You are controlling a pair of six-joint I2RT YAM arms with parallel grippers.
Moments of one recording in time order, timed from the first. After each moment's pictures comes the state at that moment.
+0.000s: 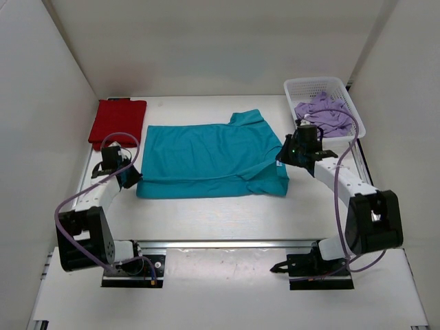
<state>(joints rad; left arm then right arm) 0.16 1.30 0.69 -0.29 0.09 -0.47 0.18 1.41 0.89 -0.21 -0.13 0.43</state>
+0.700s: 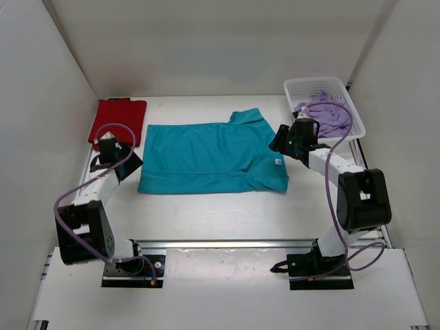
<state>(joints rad) 0.18 1.40 0.77 -0.20 0.05 -0.53 0.16 1.65 1.01 -0.03 -0.18 0.42</state>
